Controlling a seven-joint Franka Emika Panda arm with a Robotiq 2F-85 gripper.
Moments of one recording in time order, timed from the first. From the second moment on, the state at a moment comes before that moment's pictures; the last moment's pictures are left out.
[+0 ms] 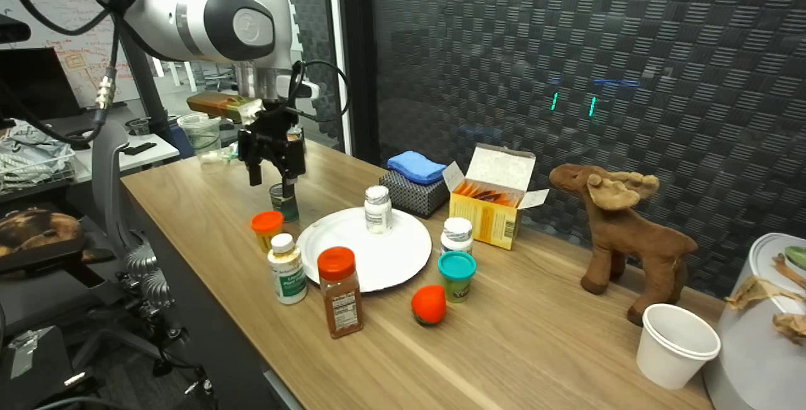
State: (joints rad) arm 0.24 0.36 0.13 -1.96 -0.07 2.15 0.20
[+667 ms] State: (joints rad) arm 0.24 0.39 0.13 -1.96 -0.16 2.21 0.16
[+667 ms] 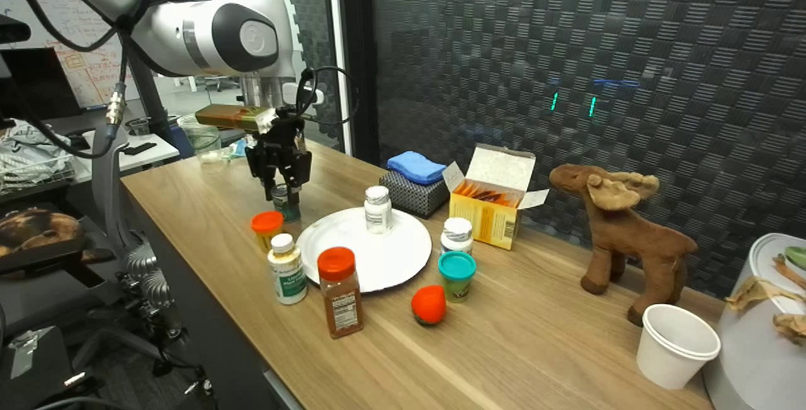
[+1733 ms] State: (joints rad) arm 0.19 0.22 0.04 -2.08 -0.20 2.27 0.27
